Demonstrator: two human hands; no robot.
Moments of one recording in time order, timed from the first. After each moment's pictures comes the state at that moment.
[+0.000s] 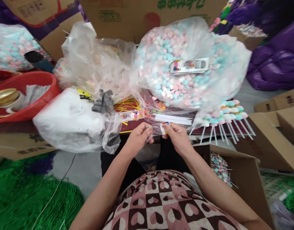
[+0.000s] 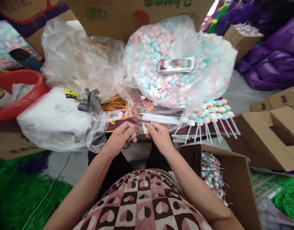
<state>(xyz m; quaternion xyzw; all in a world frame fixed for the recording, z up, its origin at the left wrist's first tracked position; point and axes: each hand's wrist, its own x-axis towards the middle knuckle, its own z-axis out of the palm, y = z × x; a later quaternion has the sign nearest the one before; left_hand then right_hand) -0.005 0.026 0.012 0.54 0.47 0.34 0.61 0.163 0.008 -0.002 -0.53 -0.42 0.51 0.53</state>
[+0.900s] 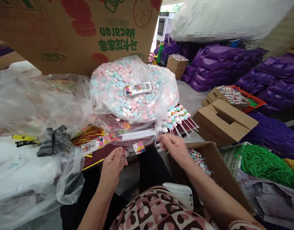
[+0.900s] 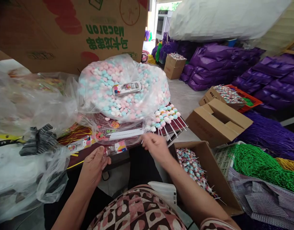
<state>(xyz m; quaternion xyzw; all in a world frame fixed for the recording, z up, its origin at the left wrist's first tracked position) 0.035 0.021 0.009 0.42 0.48 0.44 0.63 0.261 -0.038 0.033 -0.63 -0.47 0.33 0.52</state>
